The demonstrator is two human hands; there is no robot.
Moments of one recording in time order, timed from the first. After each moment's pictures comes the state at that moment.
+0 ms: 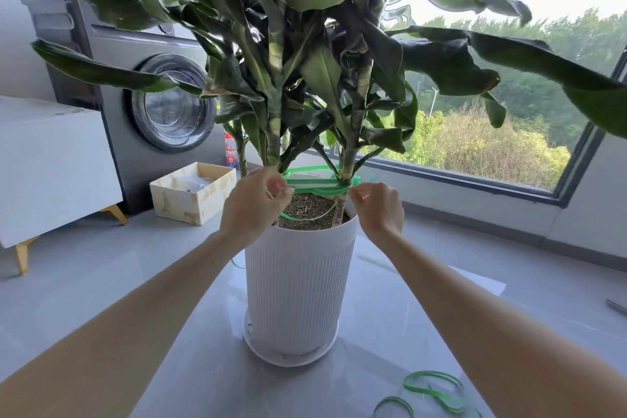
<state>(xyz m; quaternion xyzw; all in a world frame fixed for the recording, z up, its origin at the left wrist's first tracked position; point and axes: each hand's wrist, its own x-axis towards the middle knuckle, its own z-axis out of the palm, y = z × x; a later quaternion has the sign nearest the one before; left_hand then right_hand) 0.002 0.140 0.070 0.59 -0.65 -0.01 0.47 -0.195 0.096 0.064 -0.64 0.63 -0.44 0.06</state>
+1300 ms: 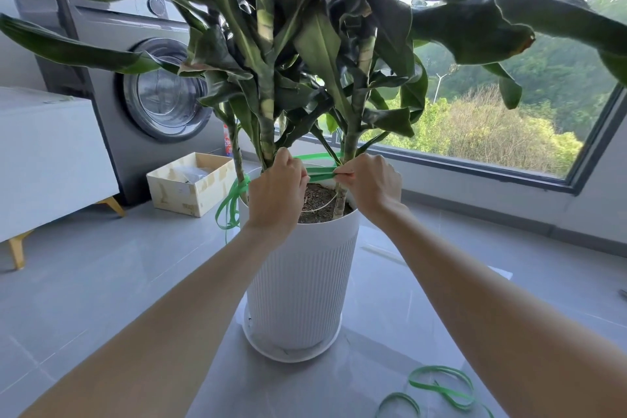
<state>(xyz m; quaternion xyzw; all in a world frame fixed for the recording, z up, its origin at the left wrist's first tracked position) -0.039 0.117 0.063 0.62 -0.66 0.20 0.36 -0.189 0.078 0.084 -0.75 0.59 -0.31 -0.05</state>
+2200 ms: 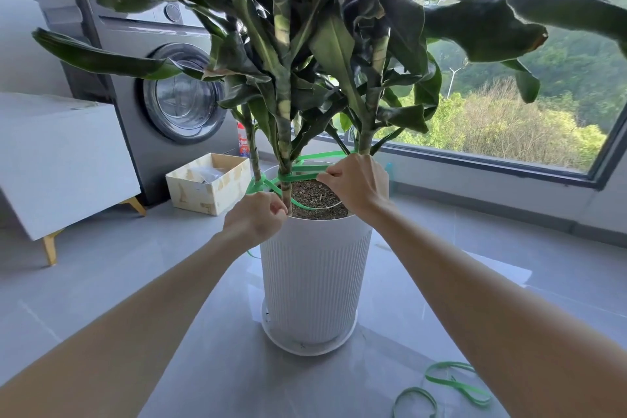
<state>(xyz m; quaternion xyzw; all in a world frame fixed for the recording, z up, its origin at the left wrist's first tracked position) 0.020 0.132 0.043 0.70 -0.66 -0.06 0.27 -0.151 0.076 0.073 -0.75 0.55 -0.36 -0.01</state>
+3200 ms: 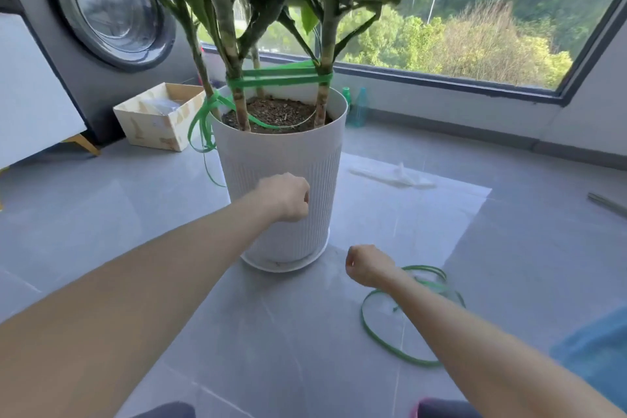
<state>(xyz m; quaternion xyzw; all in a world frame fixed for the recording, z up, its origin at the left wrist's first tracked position) -0.073 0.147 -0.023 0.63 -0.77 -0.07 -0.06 -0.252 0.152 -0.176 -0.73 0.66 0.03 0.19</state>
